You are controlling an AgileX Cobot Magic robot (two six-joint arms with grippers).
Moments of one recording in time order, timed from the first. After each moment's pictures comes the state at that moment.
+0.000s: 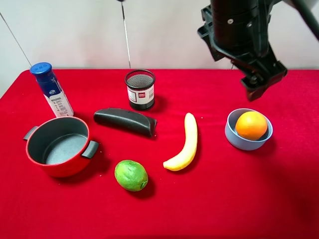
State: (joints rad) left arm -1.04 2.14 -2.19 0.05 1.18 0.18; right arm 0.18 -0.01 -0.50 -0.03 1.02 -0.02
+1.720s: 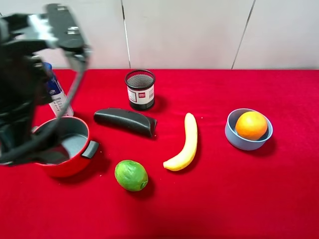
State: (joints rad) left arm -0.88 1.20 -1.03 0.09 1.17 0.18; right arm 0.18 -0.01 -0.50 -0.03 1.02 -0.02
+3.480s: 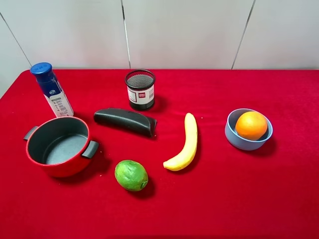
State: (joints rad) left arm -0.04 0.09 -0.50 -0.15 1.07 0.20; right arm 0.18 -0.01 -0.50 -0.03 1.02 -0.02
